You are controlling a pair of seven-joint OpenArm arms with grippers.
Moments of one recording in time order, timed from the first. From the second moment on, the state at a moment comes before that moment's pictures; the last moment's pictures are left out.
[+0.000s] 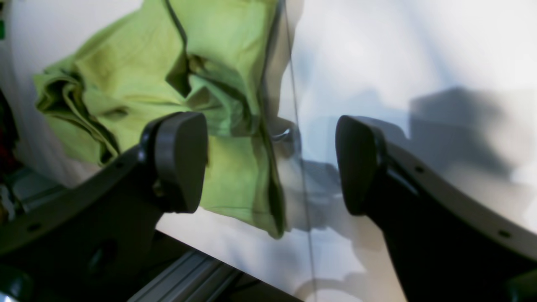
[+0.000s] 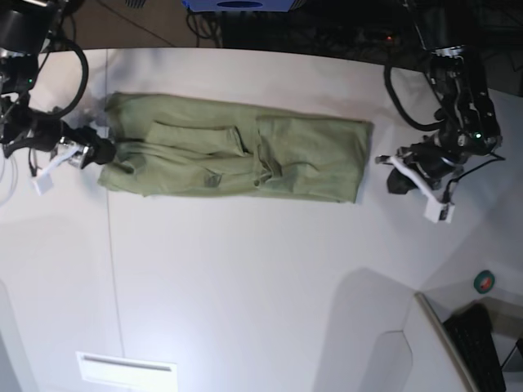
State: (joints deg) left arm 4.8 -13.2 -24.7 81.5 -22.4 -33.1 47.6; right arm -3.6 12.7 25.6 68.4 43.5 24.9 -65.6
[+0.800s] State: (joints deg) left arm 4.8 -14.5 -17.8 67.0 -22.0 -40.8 39.2; right arm -3.6 10.1 15.7 64.8 46.0 25.9 -61.6
